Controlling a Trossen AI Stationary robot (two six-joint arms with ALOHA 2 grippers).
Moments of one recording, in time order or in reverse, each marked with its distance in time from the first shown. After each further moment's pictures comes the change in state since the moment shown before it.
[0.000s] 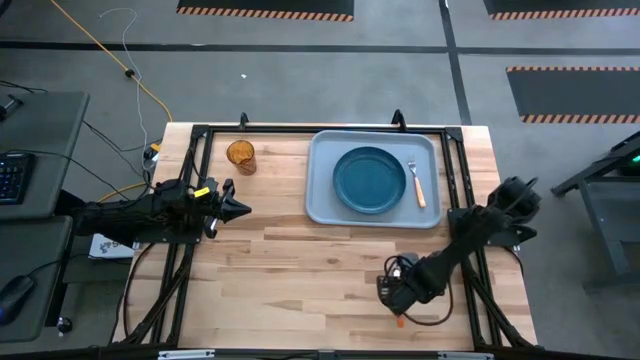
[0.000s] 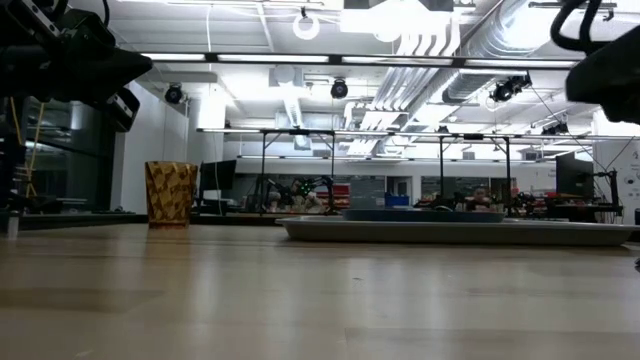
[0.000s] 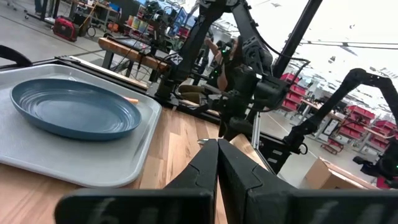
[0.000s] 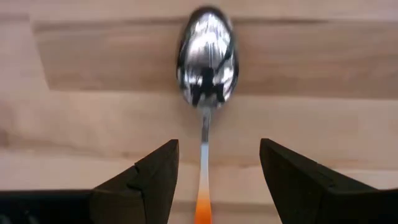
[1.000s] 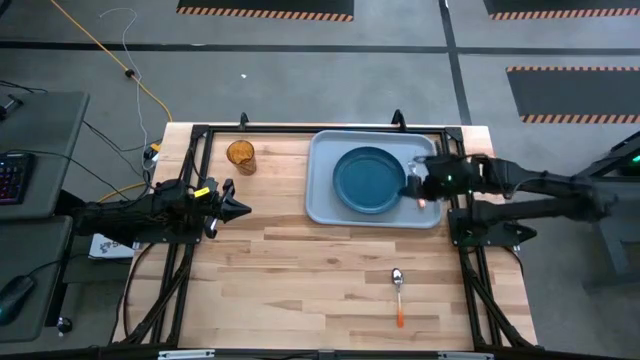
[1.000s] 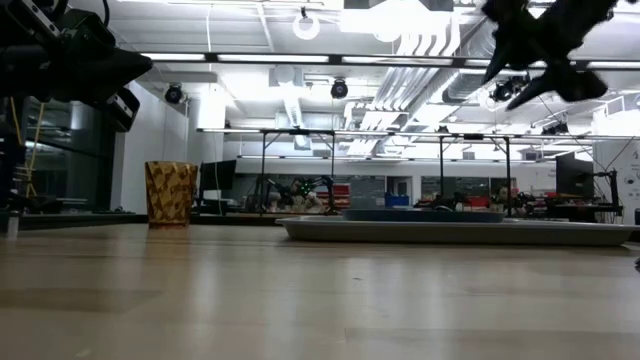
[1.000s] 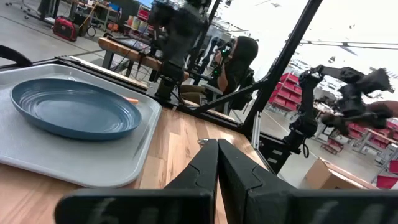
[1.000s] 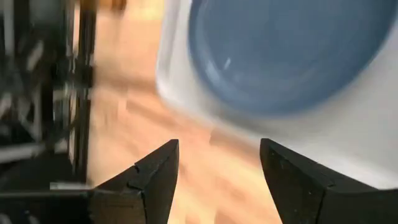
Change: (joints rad) left arm 0.000 0.000 0.000 0.000 0.000 0.000; right arm -0.823 -0.942 -0.273 0.015 0.019 -0.970
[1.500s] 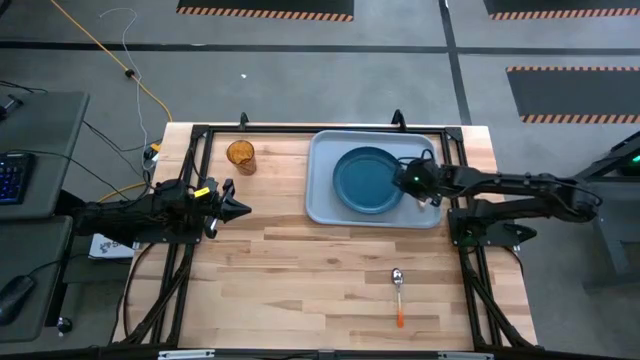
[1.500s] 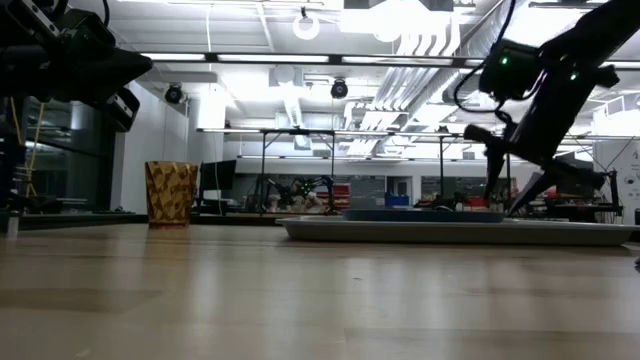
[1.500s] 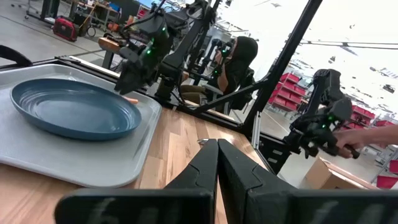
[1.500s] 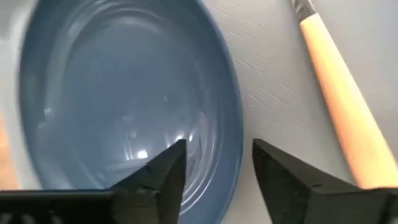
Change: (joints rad) left arm 0.000 0.000 0.000 0.000 0.000 0.000; right arm -0.284 0.228 -0.340 0.334 0.163 0.177
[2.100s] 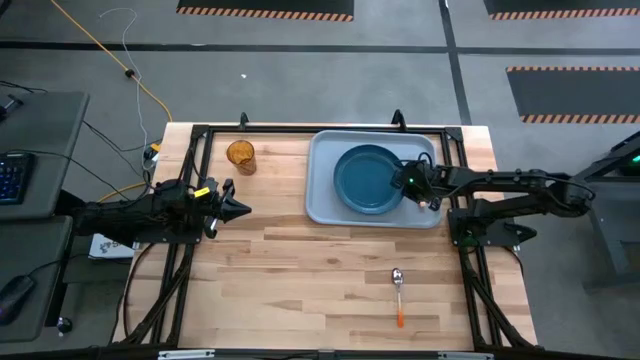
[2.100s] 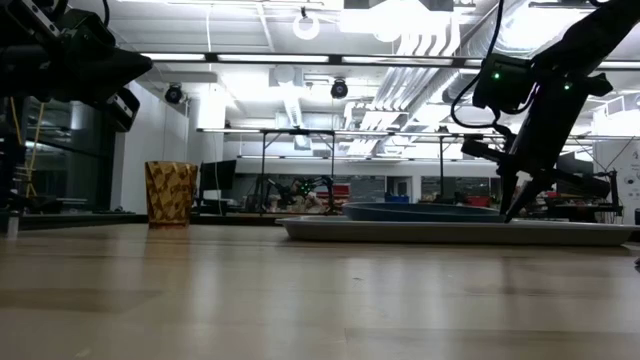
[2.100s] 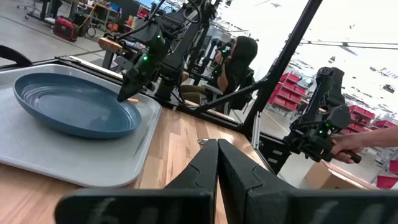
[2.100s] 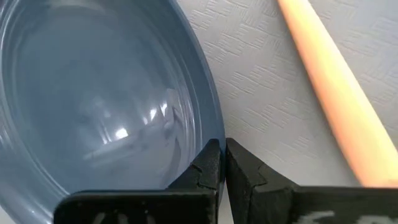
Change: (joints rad) left arm 0.000 0.000 0.000 0.000 0.000 0.000; right arm 0.003 0.111 -0.006 0.029 -0.035 0.098
